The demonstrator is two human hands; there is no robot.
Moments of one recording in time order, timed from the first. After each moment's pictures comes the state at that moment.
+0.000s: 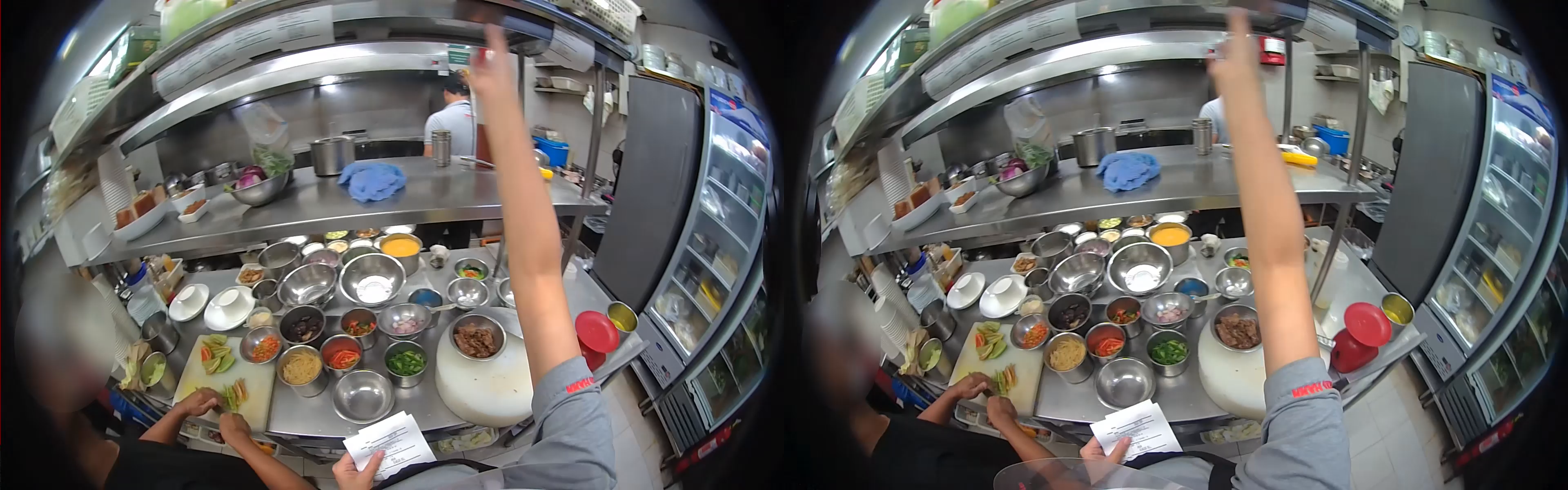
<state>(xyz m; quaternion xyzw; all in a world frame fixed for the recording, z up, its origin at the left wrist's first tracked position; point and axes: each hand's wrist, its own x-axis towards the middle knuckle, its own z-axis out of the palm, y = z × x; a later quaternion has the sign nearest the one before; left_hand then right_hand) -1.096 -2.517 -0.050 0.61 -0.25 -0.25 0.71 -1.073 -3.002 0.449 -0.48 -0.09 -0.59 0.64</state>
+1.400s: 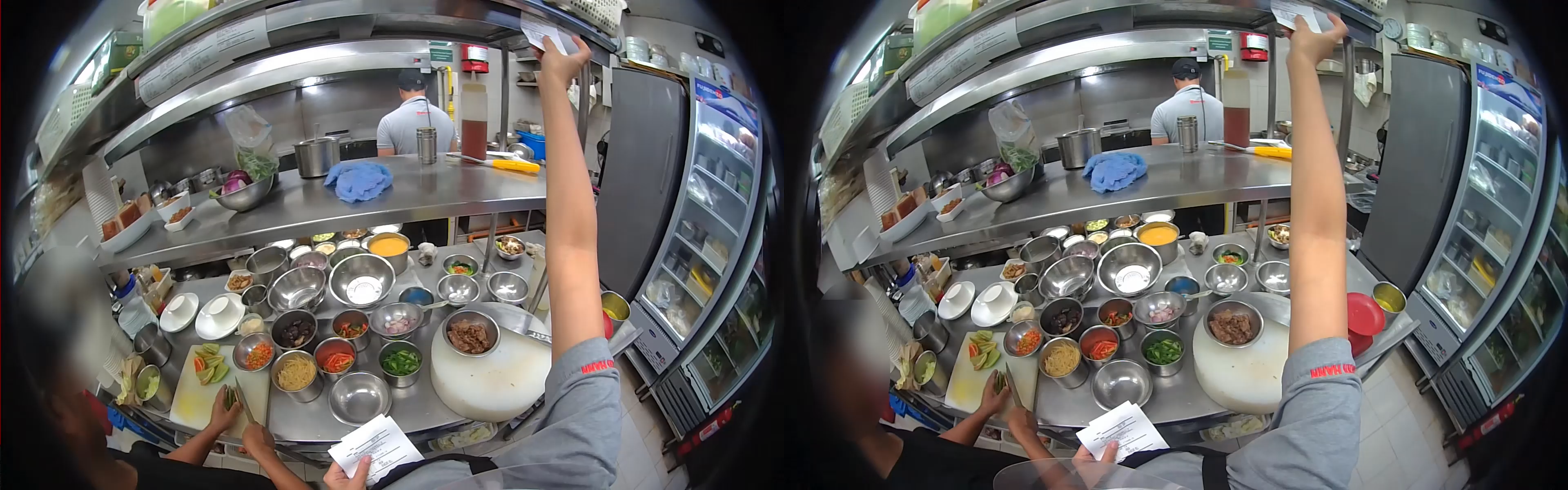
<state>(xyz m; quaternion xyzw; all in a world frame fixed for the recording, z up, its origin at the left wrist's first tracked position) -1.083 -2.512 -0.060 0.59 -0.23 -0.20 0.74 -1.178 -3.043 0.473 -0.32 0.01 -0.92 0.24</state>
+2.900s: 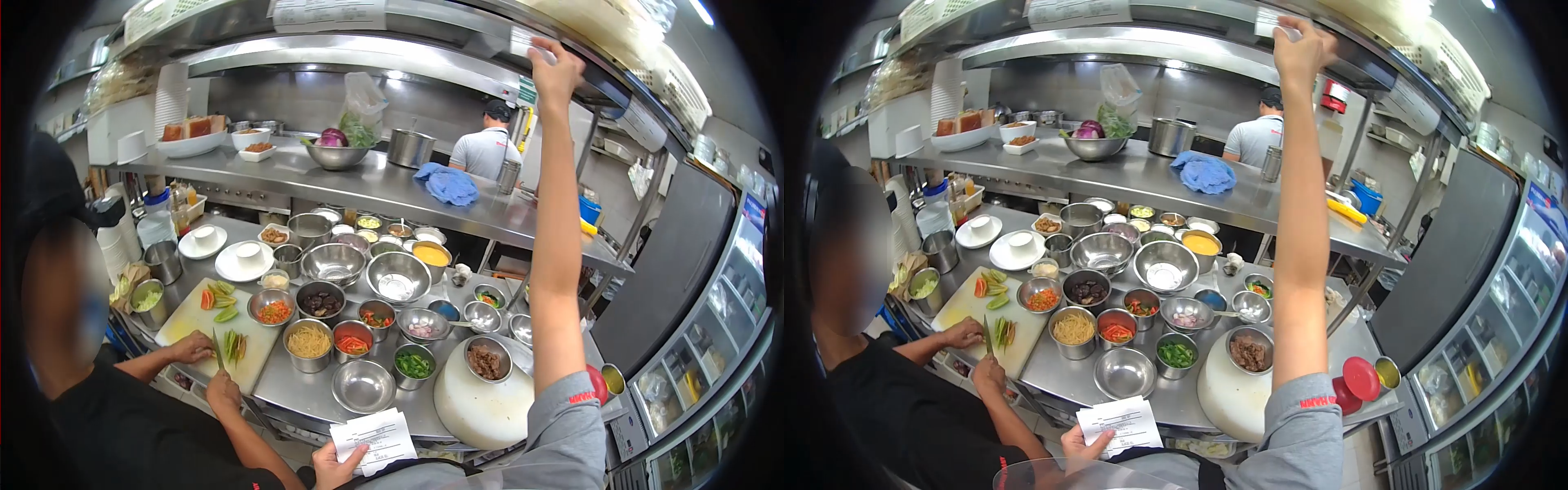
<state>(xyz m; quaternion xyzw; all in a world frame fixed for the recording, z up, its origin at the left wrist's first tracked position) -1.097 -2.499 -0.046 0.55 -0.18 -0.18 0.80 -1.016 -2.878 0.468 -0.56 0.14 -0.80 -0.15</state>
